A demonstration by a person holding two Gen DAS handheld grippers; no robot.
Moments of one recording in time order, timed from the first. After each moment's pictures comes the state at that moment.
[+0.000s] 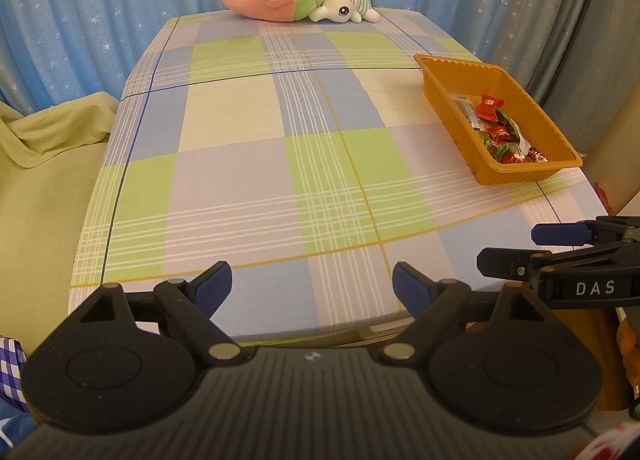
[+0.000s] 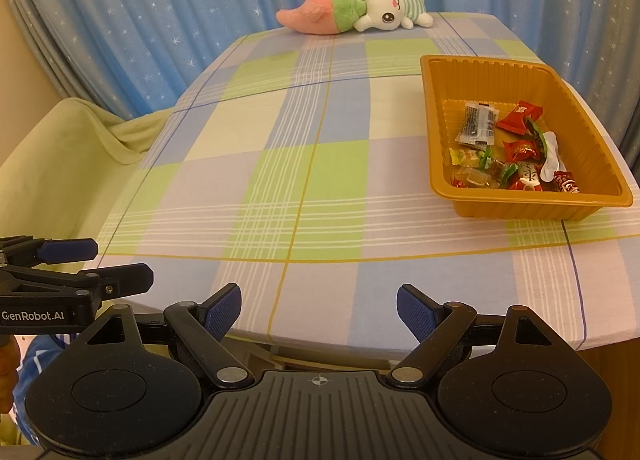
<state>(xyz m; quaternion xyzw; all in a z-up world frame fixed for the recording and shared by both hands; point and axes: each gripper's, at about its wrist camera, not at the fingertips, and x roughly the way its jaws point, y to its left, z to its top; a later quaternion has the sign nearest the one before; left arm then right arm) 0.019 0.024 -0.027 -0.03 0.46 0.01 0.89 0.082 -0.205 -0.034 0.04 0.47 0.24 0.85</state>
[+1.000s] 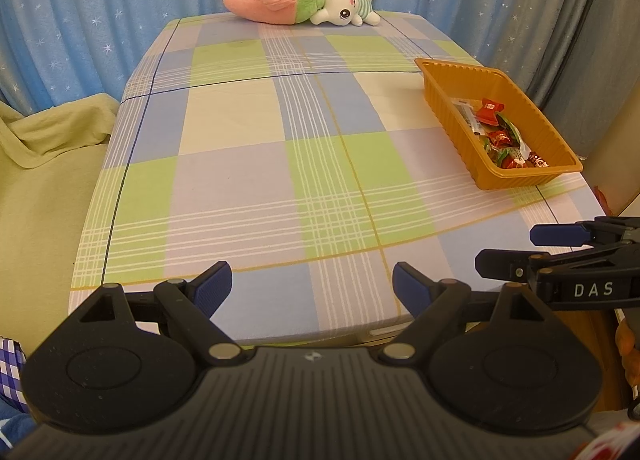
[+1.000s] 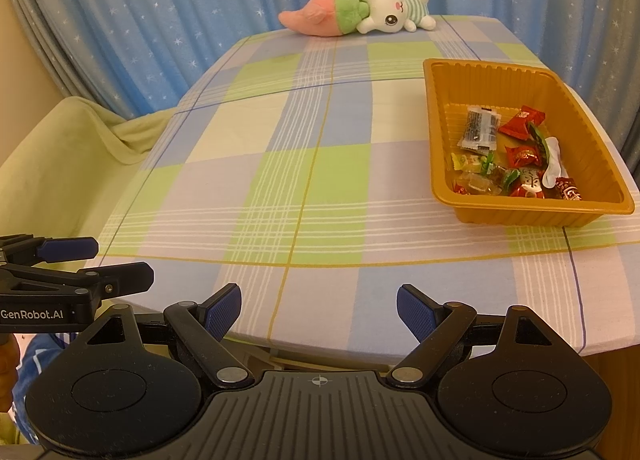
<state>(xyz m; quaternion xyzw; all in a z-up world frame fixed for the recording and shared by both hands) 0.021 0.025 -0.021 -0.03 0.45 0.02 0.89 0.085 -0.205 -0.029 0.04 0.47 0.25 0.85</state>
